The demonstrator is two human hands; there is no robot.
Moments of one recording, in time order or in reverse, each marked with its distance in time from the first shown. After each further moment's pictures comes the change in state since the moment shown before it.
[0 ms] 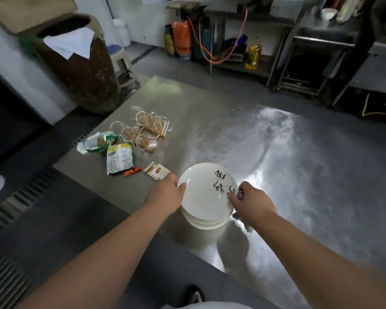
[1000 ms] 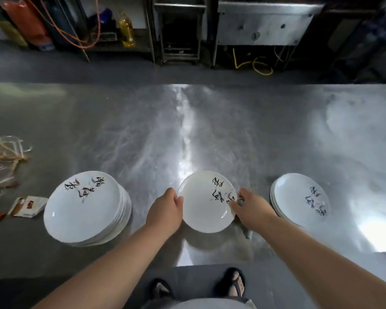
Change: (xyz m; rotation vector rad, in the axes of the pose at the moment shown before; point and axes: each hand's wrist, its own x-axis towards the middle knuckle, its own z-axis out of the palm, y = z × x) left_hand -0.091 0.177 0.191 0.079 -0.288 0.437; right_hand -0.094 0.261 -0.070 0.143 0.128 0.448
